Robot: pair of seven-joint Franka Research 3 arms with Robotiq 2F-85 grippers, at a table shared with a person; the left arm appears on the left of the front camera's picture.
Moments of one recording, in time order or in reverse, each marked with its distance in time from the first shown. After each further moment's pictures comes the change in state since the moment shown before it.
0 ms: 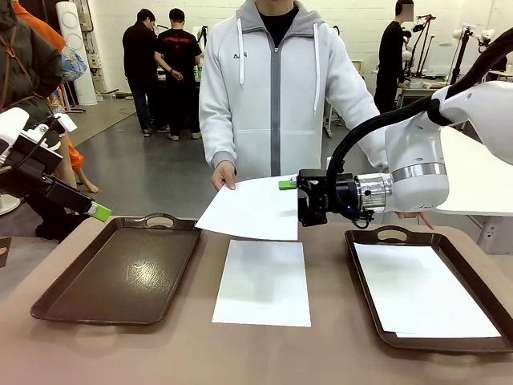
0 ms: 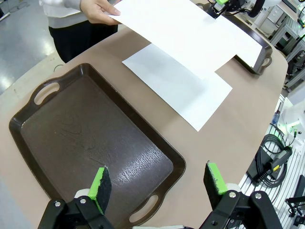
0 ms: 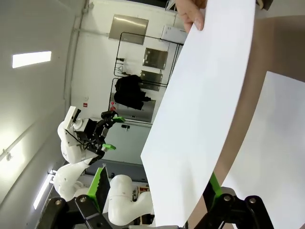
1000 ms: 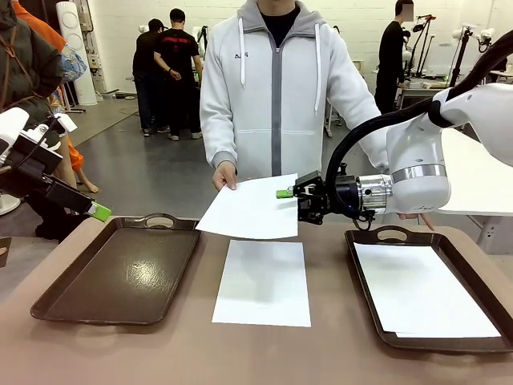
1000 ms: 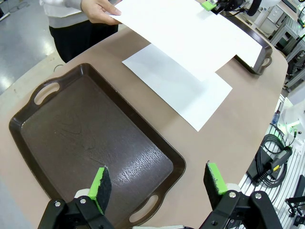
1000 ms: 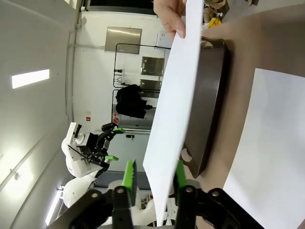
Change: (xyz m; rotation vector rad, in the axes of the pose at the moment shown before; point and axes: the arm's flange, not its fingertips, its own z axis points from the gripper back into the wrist) left arm 0.000 0.000 0.000 0.000 0.000 0.000; right arm 0.004 -0.006 0.004 -0.012 -0.032 -0.104
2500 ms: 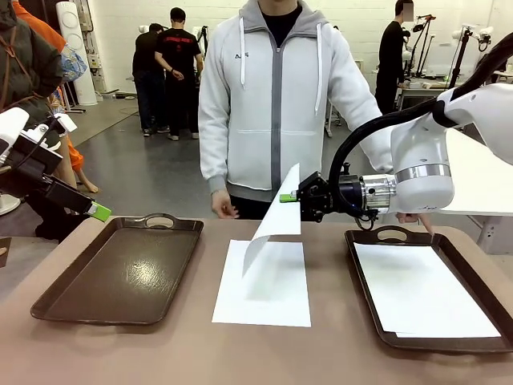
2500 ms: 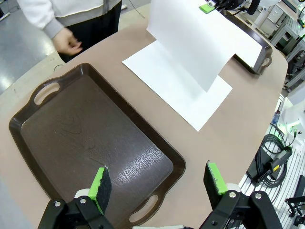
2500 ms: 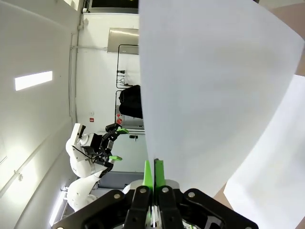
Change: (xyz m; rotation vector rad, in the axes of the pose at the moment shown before) left arm 0.000 0.000 0.000 0.000 0.000 0.000; right arm 0.002 0.000 0.007 0.013 0.000 -0.013
